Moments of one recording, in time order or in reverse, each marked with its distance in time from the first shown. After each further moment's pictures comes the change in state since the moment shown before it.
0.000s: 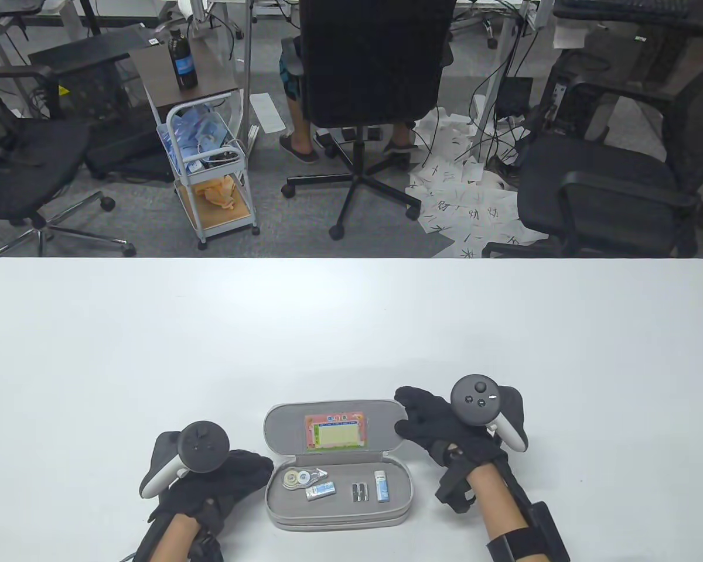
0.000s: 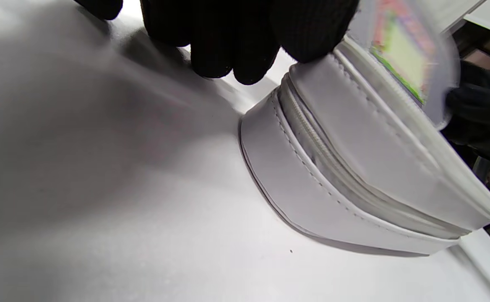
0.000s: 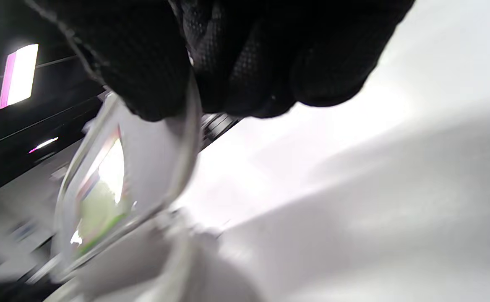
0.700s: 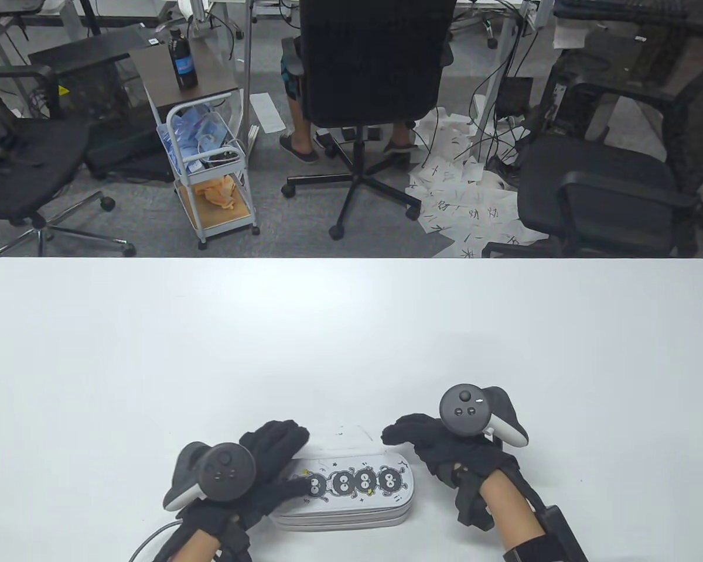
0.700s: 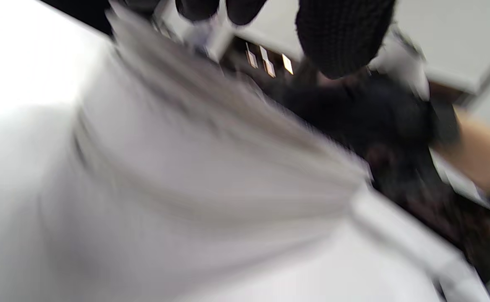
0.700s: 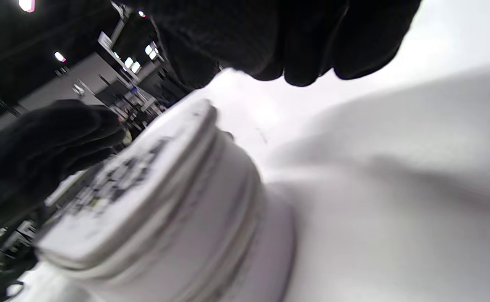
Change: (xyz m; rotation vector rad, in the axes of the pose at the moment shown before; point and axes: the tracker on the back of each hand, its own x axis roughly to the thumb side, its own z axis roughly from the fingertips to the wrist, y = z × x) left_hand 0.082 -0.026 0.006 0.046 -0.389 -0.291; right_hand 0.002 0.022 -0.007 0.251 0.025 0.142
